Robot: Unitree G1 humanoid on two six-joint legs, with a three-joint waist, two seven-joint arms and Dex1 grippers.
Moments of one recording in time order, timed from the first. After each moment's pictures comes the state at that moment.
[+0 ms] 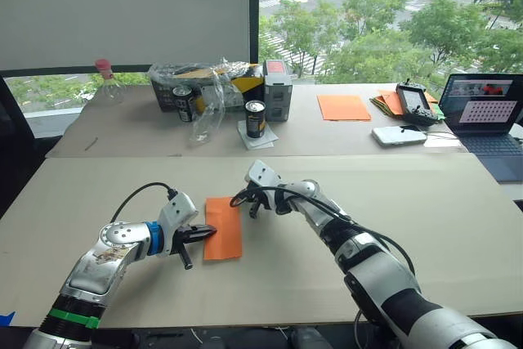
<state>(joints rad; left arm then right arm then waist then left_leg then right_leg) -0.23 0.71 -0.08 -0.09 -0.28 0.50 -0.93 -0.98 -0.07 0.32 0.99 -0.06 -0.03 0.71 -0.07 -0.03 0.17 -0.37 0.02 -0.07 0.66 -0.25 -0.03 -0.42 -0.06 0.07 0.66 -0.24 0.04</state>
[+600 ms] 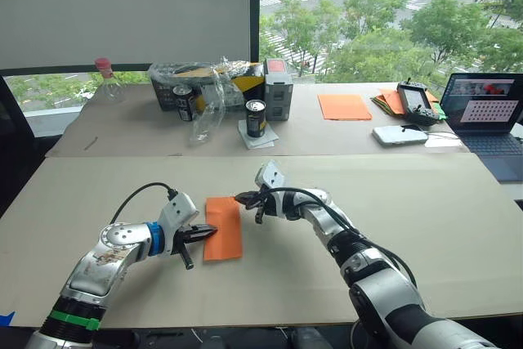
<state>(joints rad) -0.22 0.70 -0.08 -0.11 -0.28 0.50 -0.91 -0.83 -0.07 0.25 0.83 0.01 -0.05 0.92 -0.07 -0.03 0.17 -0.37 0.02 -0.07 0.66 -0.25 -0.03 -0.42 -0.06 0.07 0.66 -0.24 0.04</state>
